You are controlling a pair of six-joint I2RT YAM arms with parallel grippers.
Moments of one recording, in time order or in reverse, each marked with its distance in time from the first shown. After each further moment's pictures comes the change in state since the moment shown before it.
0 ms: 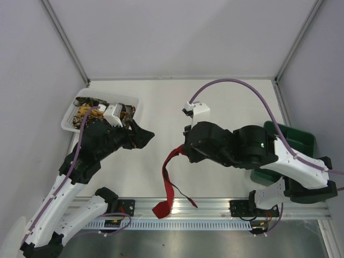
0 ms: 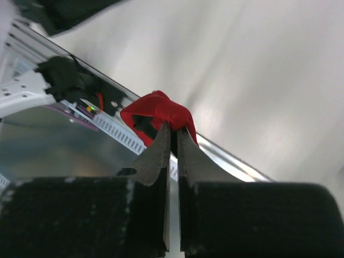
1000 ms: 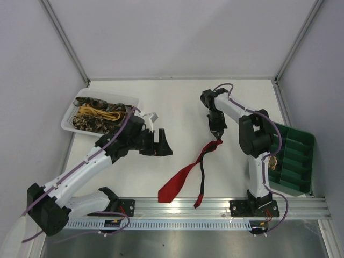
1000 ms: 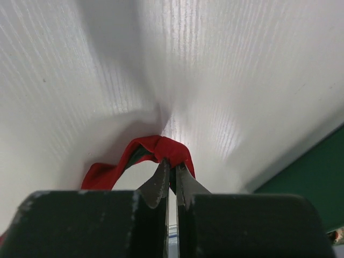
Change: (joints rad) left arm -0.067 0.324 -0.058 -0.023 0.212 -0.004; right arm -0.982 0.706 -0.271 0.055 -0.336 -0.341
